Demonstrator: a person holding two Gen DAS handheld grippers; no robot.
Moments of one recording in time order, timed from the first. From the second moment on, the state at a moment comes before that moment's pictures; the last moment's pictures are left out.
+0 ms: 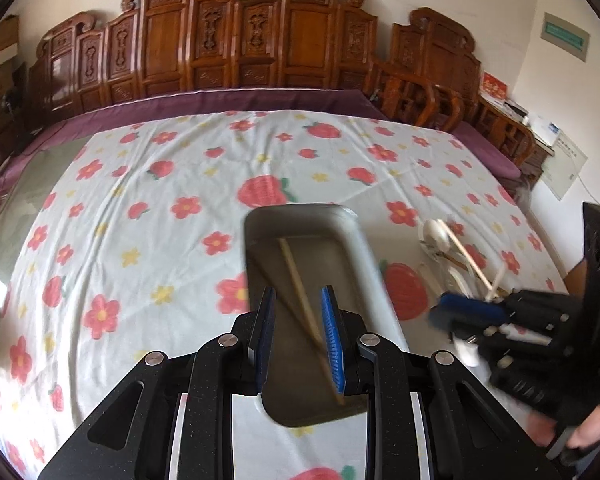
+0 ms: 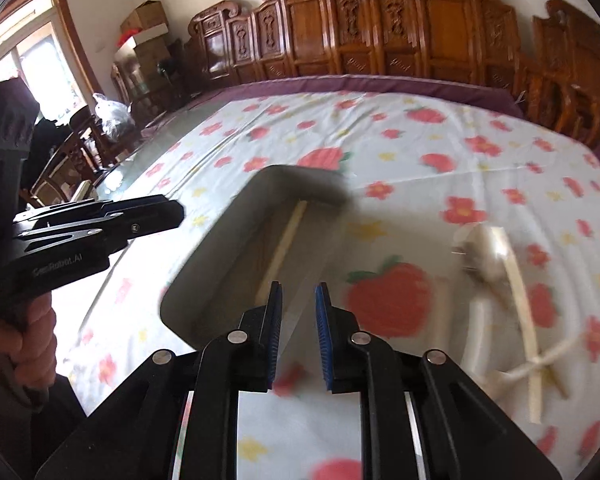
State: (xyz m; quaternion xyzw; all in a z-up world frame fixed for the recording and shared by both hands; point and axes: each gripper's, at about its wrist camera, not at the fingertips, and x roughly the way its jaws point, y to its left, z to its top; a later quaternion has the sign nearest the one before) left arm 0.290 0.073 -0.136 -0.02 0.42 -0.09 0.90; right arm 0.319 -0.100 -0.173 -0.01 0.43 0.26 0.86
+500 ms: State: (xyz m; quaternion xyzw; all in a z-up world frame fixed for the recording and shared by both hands) left arm 0.265 0.002 -0.140 0.01 0.41 -0.15 0.90; right arm 0.309 -0.257 -0.187 -0.04 0.45 0.13 0.88
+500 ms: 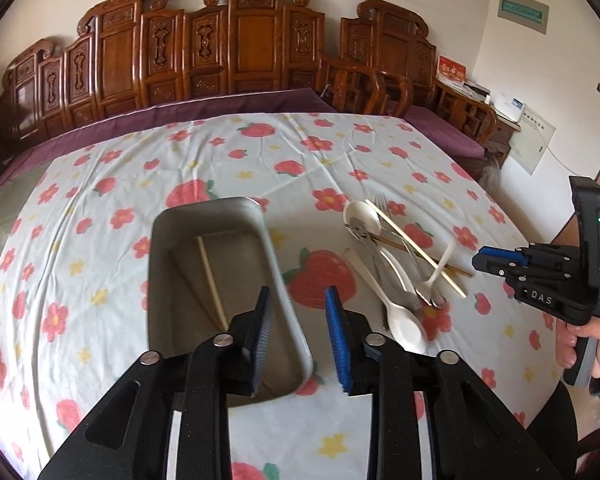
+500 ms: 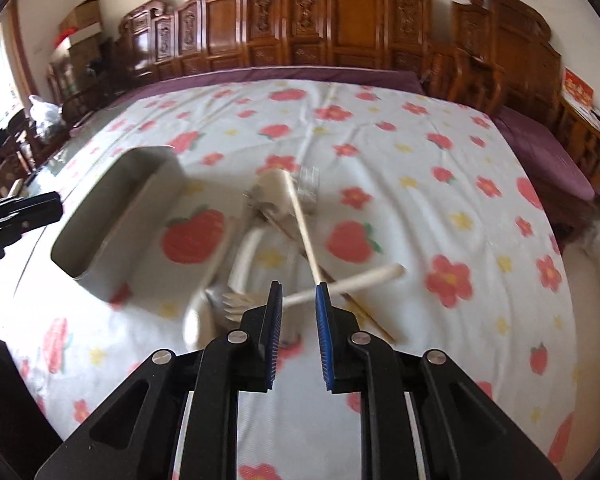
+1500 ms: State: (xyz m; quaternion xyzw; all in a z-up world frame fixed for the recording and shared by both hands) left arm 0.247 -0.051 -0.168 0.03 0.42 -0.18 0.89; right arm 0.354 -0.258 -0.255 0.14 0.50 0.06 0.85
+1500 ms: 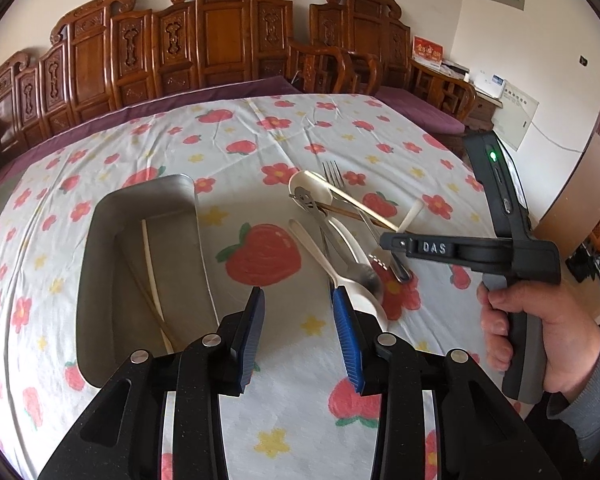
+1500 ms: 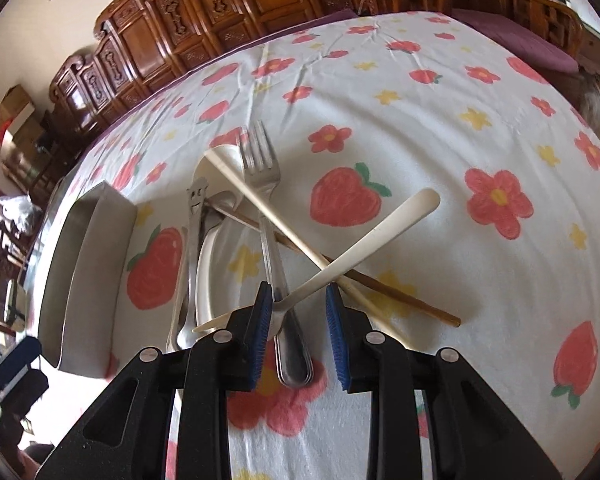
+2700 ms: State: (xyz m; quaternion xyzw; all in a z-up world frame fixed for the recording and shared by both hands) left arm 0.287 -0.103 -0.235 0.02 0.47 -0.18 0.87; right arm 0.277 -0.282 -0.215 0.06 0.48 0.12 0.86
